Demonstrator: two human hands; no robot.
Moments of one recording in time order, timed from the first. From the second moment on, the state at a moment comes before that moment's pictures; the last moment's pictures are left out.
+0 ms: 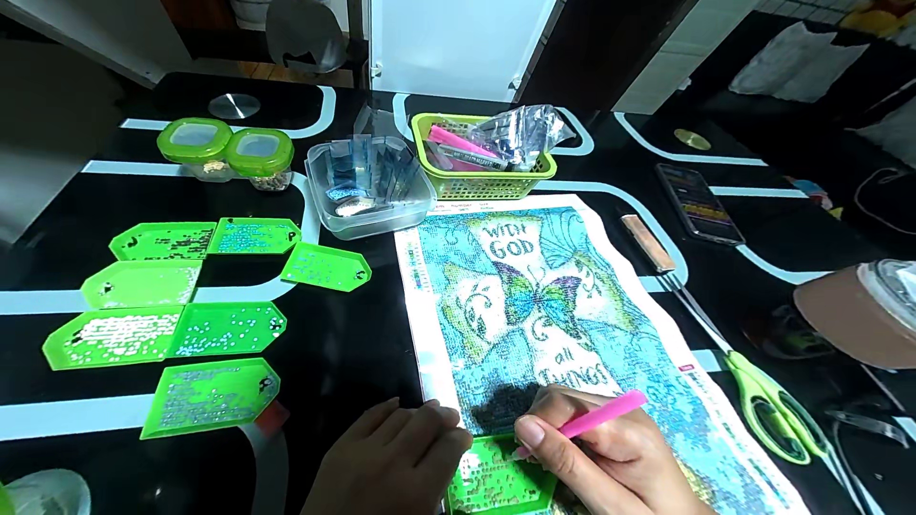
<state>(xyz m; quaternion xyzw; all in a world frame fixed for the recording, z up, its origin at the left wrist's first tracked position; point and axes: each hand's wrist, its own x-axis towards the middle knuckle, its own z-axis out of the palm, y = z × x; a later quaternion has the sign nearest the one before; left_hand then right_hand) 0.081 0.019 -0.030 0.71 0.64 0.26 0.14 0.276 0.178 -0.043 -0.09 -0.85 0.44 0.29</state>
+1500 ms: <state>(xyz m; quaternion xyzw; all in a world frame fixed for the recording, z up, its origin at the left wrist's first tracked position) 0.079 0.020 -0.023 0.71 0.64 0.24 0.18 0.269 0.205 -0.052 -0.16 -0.79 0.51 0.32</state>
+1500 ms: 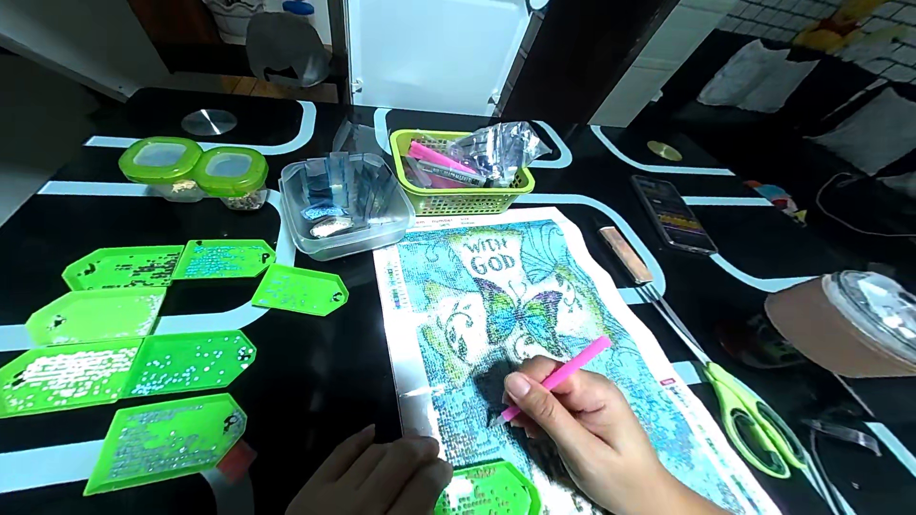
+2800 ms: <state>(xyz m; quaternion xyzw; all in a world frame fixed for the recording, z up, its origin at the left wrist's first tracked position) 0.079 0.020 -0.023 0.71 0.64 0.24 0.18 0.272 0.202 -0.053 -0.13 -0.83 0.45 0.30</state>
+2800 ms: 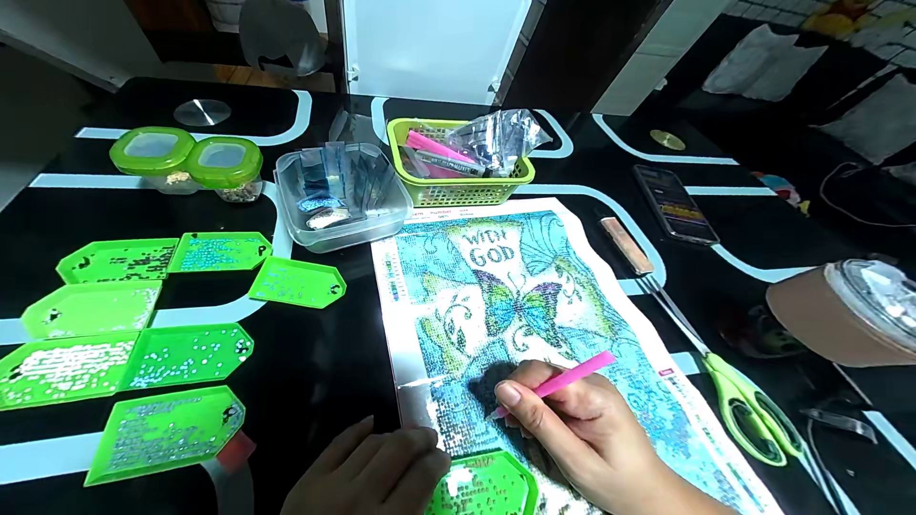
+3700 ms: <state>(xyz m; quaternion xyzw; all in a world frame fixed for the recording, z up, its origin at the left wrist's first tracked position) 0.080 0.019 -0.024 0.71 0.64 0.24 0.17 0.275 0.203 -0.053 -0.13 -0.84 0.43 0.31</state>
